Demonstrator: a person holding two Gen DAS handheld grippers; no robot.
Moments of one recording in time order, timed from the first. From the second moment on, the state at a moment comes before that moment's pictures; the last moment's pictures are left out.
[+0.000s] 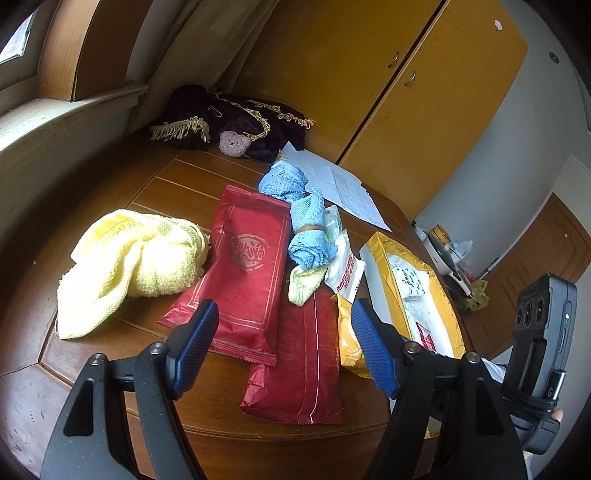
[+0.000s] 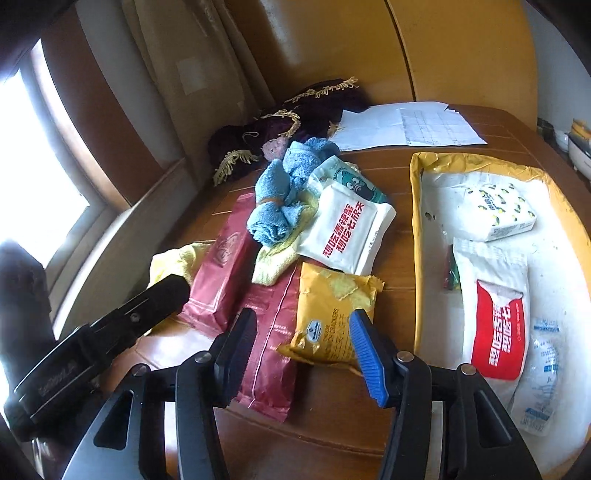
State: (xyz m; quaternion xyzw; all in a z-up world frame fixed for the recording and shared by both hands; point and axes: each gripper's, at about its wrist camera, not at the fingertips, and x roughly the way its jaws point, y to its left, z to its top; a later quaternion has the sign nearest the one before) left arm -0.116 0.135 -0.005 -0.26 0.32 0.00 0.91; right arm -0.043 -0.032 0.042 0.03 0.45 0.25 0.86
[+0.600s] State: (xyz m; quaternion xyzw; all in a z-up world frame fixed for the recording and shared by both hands) left arm -0.094 0.148 0.007 -0.18 0.33 0.06 0.92; right arm -0.037 -0.002 0.025 -0.09 0.47 0.16 0.87
